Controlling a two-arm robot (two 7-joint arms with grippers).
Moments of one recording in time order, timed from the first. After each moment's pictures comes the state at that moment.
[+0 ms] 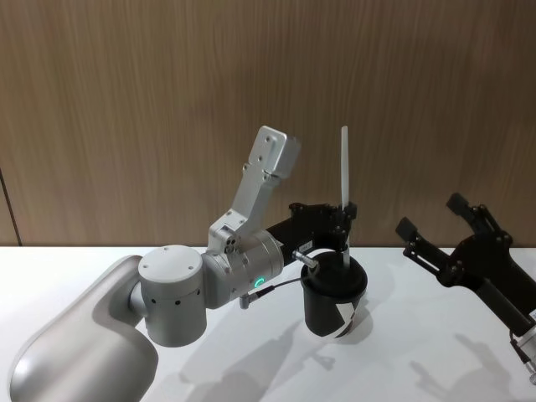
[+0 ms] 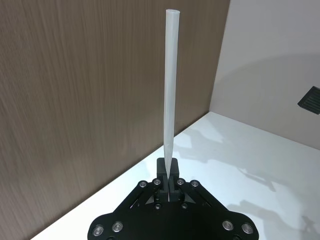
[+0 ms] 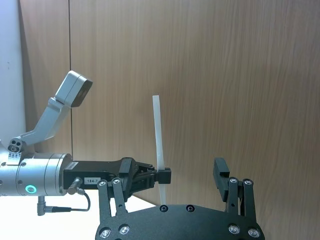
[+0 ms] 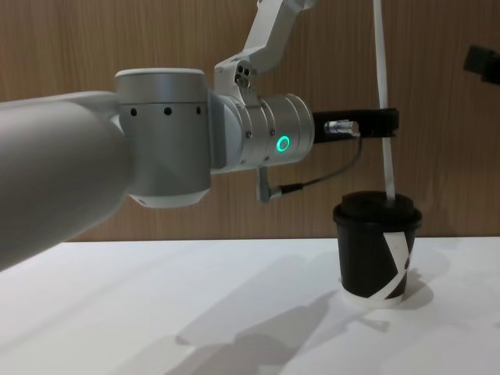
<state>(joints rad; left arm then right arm) -0.76 0.05 0.64 -1.07 -0.51 0.13 -0.37 0.09 0.41 -0.08 -1.71 0.49 -0.09 0.46</state>
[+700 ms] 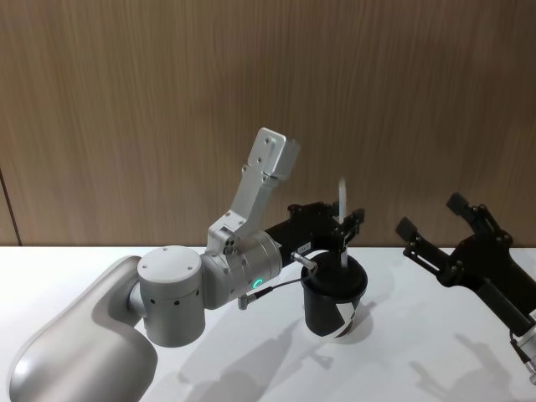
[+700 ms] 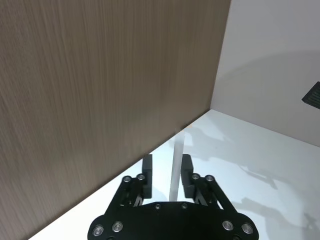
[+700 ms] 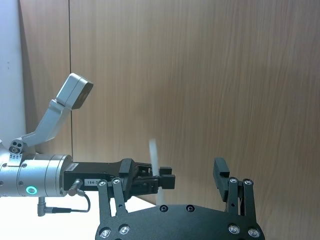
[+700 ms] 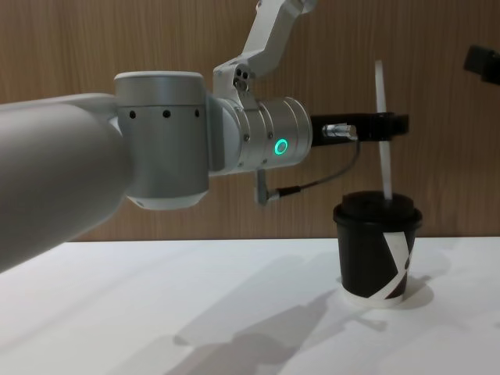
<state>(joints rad) -0.76 0.05 0.63 -1.06 -0.50 0.13 -0.38 0.09 0.41 -0.08 -1.71 0.49 -0.09 0.46</state>
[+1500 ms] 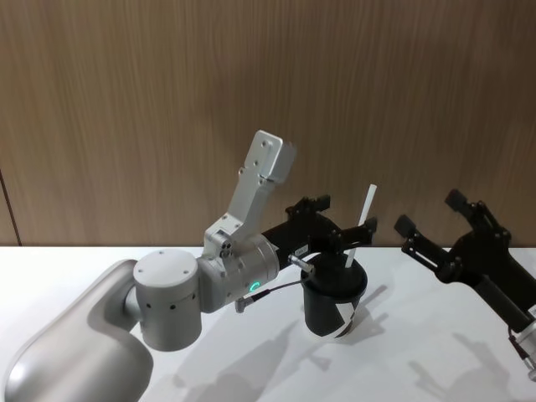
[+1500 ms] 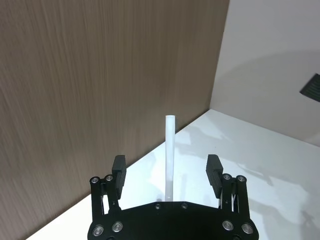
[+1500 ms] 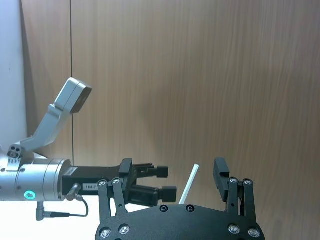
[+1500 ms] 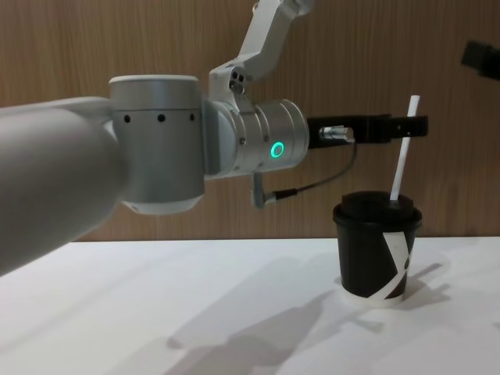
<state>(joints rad) -0.74 0.05 0.63 -1.08 -0.50 0.13 -0.38 0.10 0.41 -0.08 -1.72 0.49 -0.08 0.46</state>
